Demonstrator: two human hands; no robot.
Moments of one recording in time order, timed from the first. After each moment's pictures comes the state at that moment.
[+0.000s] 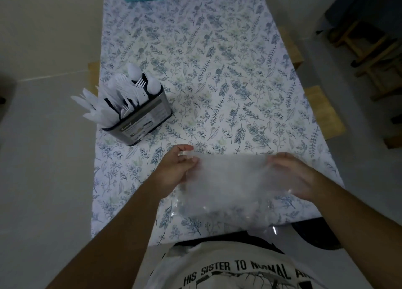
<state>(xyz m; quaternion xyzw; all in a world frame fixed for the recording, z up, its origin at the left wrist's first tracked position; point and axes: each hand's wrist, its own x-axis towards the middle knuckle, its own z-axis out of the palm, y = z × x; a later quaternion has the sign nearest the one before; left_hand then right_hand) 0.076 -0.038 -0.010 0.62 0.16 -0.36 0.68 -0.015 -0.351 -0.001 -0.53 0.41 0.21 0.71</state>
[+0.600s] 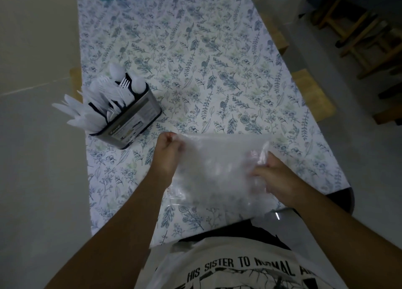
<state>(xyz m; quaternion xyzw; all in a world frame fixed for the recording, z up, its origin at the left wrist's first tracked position) 0.090 -0.055 -0.007 0.75 0.16 -0.22 0.60 -0.042 -0.300 -0.021 -0.62 0.35 0.19 0.67</state>
